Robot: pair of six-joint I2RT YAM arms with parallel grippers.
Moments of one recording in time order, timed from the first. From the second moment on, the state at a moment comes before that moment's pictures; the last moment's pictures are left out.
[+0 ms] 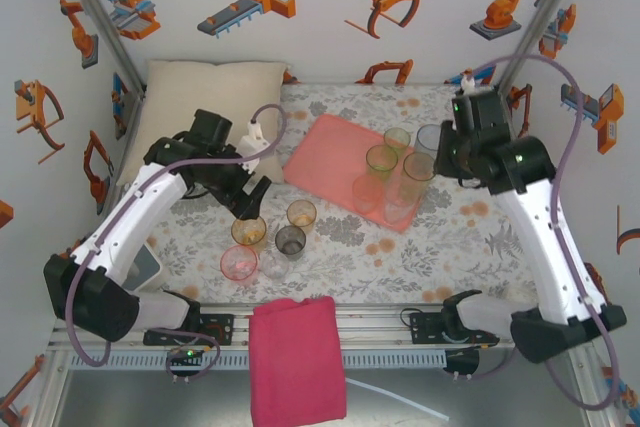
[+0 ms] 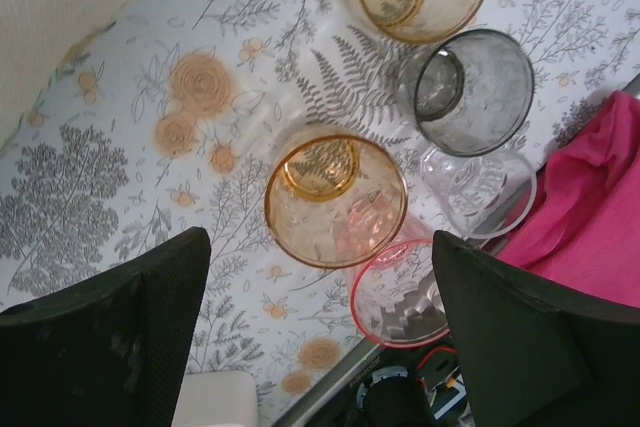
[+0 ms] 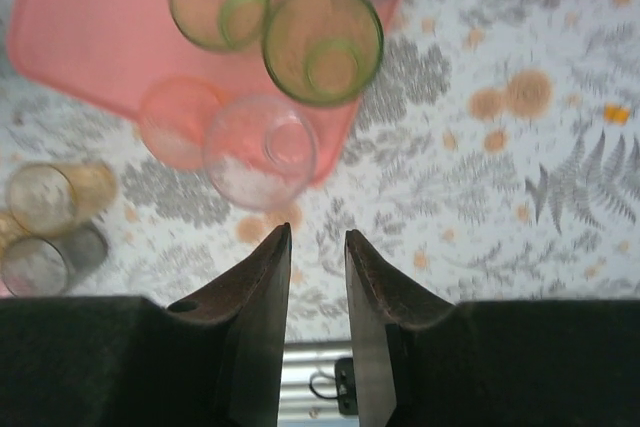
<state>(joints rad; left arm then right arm) -0.42 1.32 1.26 -1.06 0.29 0.38 0.36 1.16 1.51 -1.21 0.21 0.39</state>
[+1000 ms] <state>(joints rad) -0.36 1.35 1.01 -0.89 0.28 0.38 0.36 0.86 1.12 -1.22 0.20 0.57</state>
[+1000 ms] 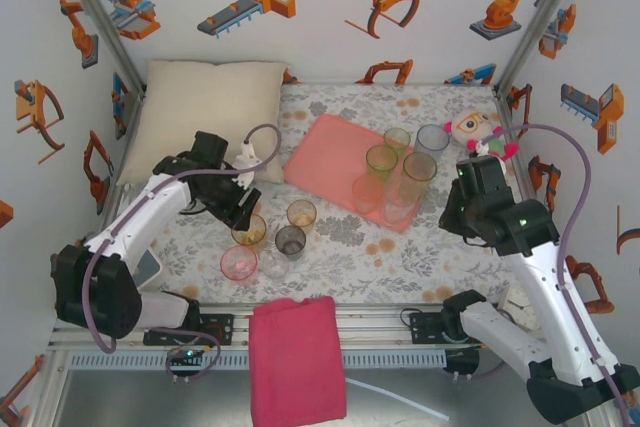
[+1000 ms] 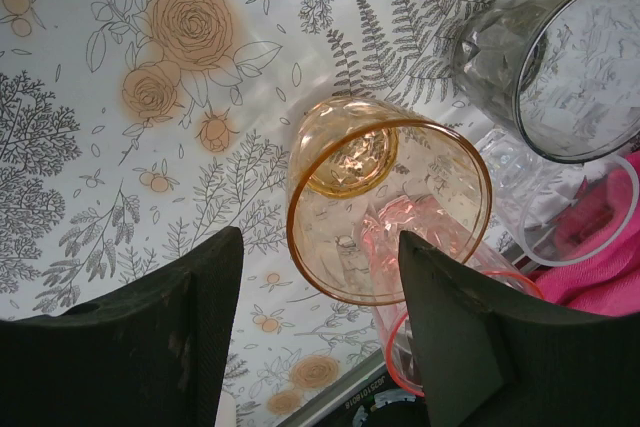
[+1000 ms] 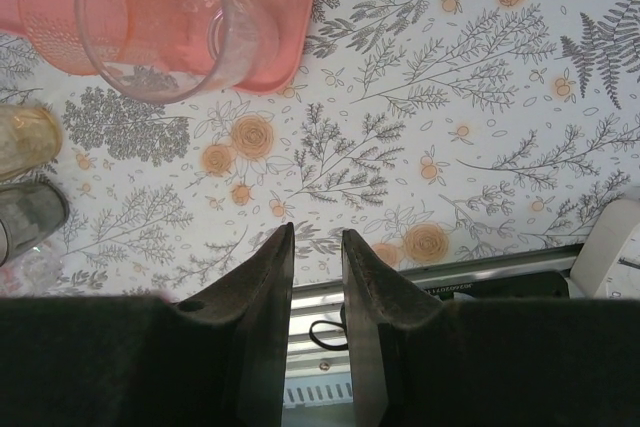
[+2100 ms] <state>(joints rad) -0.36 1.39 0.98 -0.83 0.25 0.39 0.36 0.86 1.09 -1.17 0.19 0.58</state>
